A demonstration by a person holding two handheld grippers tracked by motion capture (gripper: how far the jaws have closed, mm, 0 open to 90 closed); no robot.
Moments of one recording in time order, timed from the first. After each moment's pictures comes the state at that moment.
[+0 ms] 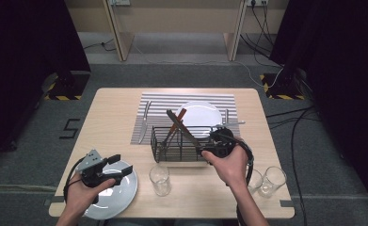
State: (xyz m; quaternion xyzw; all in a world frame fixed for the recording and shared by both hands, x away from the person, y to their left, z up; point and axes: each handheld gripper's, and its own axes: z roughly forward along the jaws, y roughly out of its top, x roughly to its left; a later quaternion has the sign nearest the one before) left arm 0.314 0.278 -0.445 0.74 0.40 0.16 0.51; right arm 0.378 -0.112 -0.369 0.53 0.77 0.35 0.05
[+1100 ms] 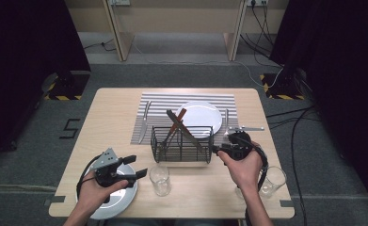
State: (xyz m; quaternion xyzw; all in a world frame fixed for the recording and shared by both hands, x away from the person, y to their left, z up) left arm 0.317 0.235 -0.431 0.77 0.35 0.12 0.52; right arm 0.375 -0.155 -0.384 0.58 0.73 0.36 0.09
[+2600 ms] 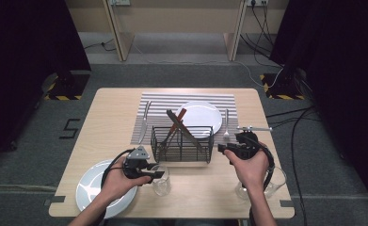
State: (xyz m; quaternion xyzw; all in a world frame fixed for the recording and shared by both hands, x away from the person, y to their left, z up) left arm 0.347 0.178 -0.443 0.86 0.32 0.04 0.40; right arm 0.375 -0.172 -0.383 0.59 0.71 0.37 0.09
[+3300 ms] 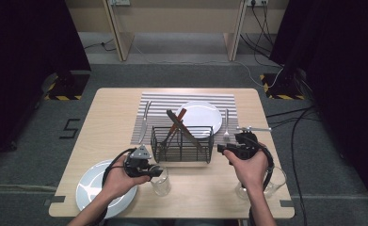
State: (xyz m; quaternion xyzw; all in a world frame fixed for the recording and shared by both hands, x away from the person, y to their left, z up) left arm 0.349 0.177 -0.439 0.87 0.31 0.06 0.37; right arm 0.376 -0.171 -0.385 0.59 0.71 0.37 0.08
